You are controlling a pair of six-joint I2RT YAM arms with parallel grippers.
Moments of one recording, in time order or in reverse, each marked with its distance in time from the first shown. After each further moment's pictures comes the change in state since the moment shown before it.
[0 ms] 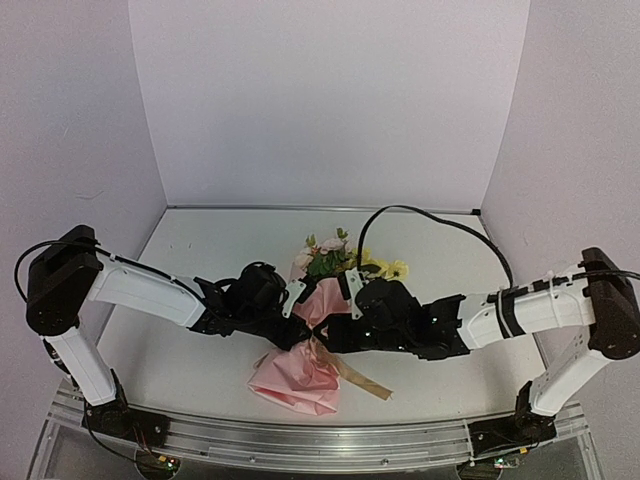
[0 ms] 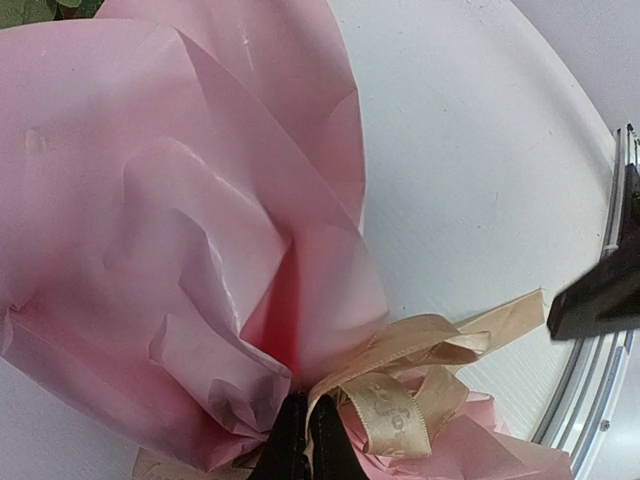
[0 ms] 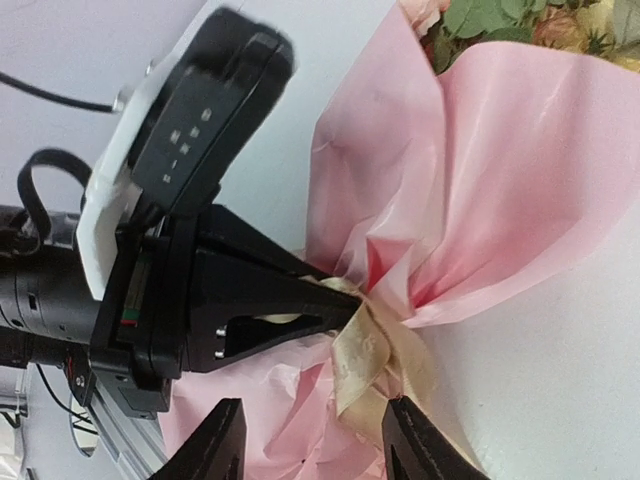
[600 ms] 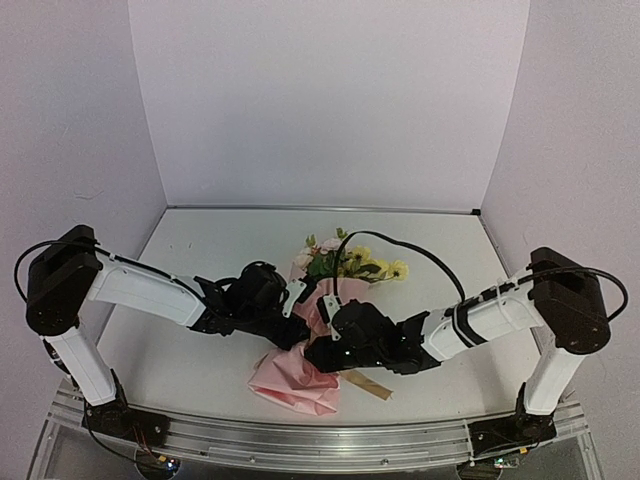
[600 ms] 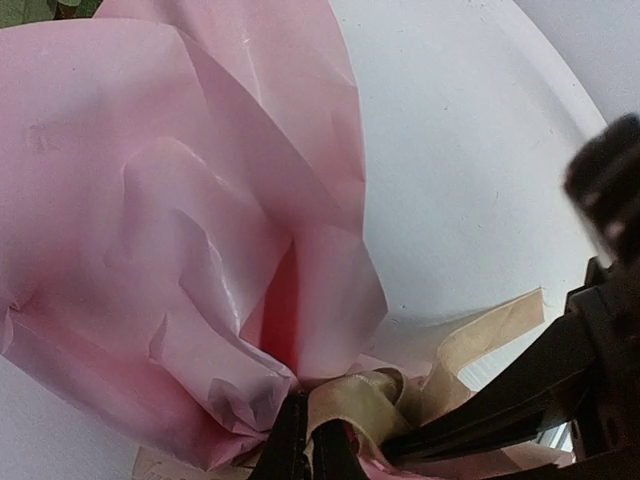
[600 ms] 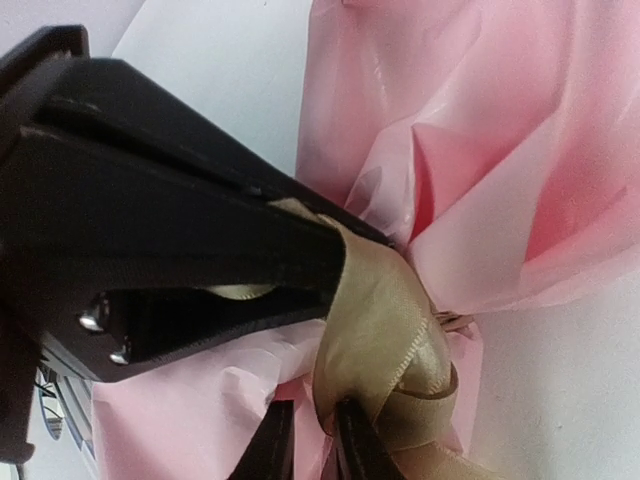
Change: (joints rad) left arm 0.000 0.000 0.011 -0.021 -0.001 -0.001; right arm 0.039 0.245 0.029 0.148 -0.087 0.013
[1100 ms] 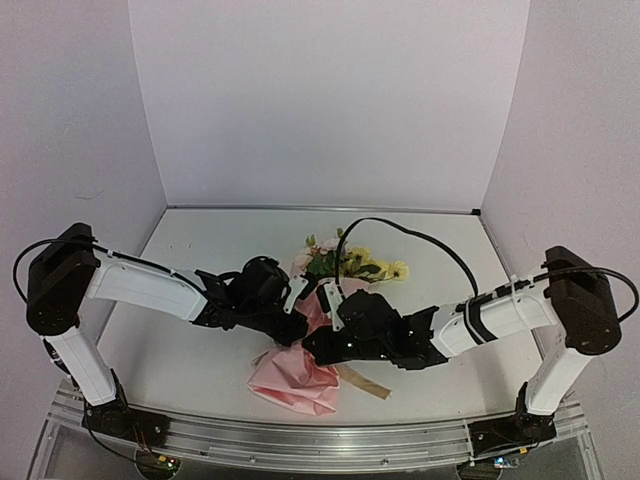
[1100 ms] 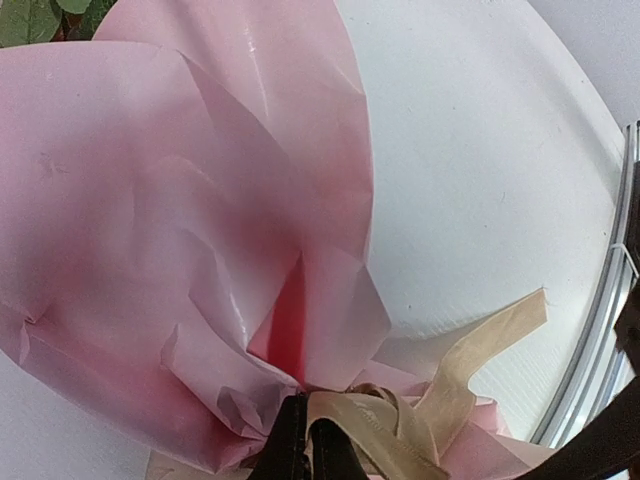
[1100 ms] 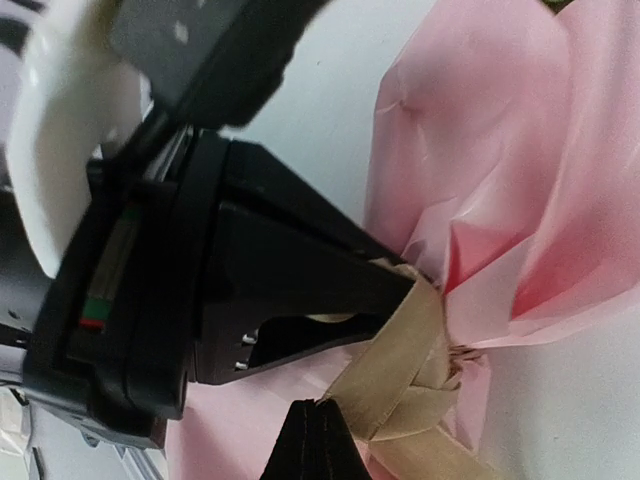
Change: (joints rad) left arm 0.006 0.000 0.049 -0.077 -0.007 0.013; right arm -0.004 -0.076 -0.004 0.029 -0.008 -0.028
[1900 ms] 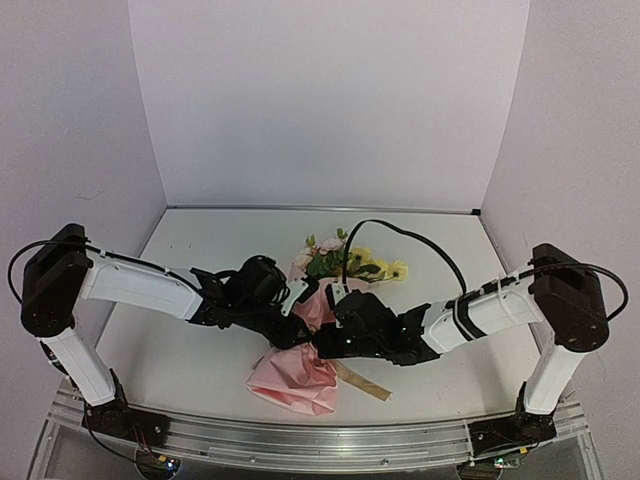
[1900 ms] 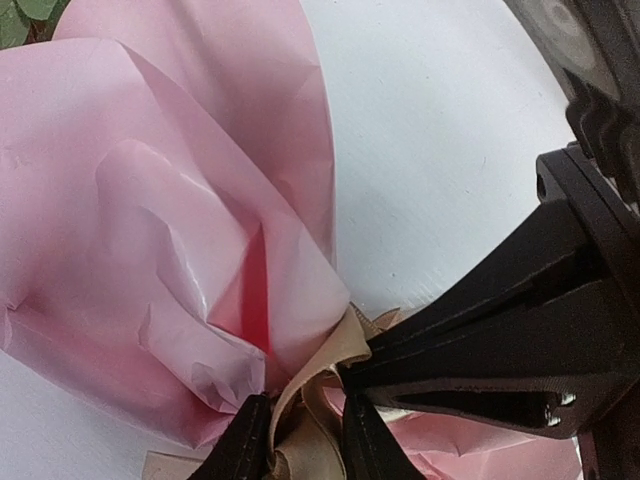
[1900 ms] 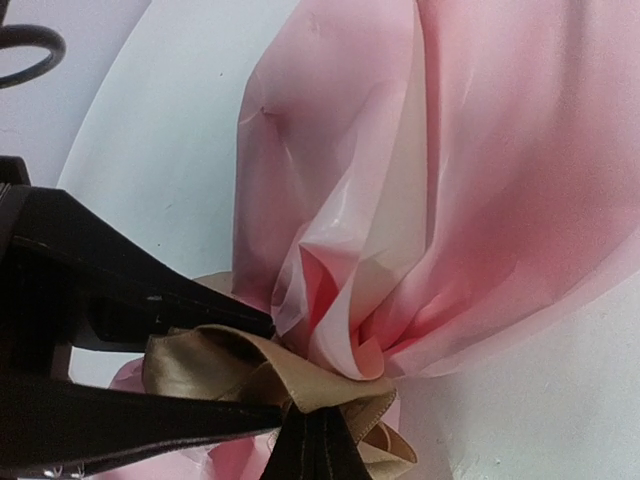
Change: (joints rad) left arm -0.001 -0.030 -0.005 -0.052 0.053 0.071; right arm -0.034 0.062 0.028 -0.058 0.095 0.050
